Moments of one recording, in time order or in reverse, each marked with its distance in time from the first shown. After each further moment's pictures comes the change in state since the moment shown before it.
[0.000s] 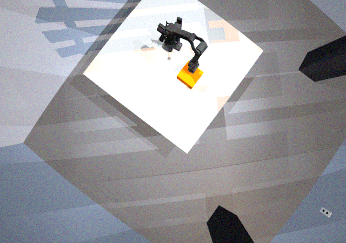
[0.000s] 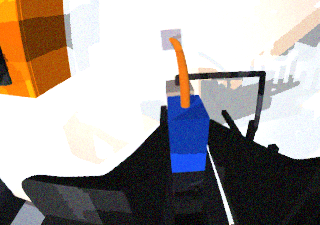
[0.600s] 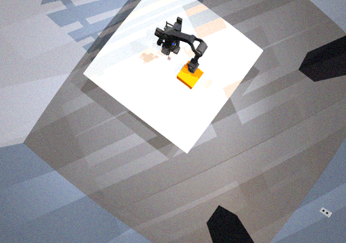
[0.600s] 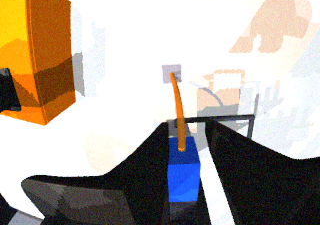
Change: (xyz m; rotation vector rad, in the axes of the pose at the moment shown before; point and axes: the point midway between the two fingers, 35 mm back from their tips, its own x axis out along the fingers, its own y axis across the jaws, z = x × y) arm -0.004 -0.001 0.040 -0.032 -0.079 -0.008
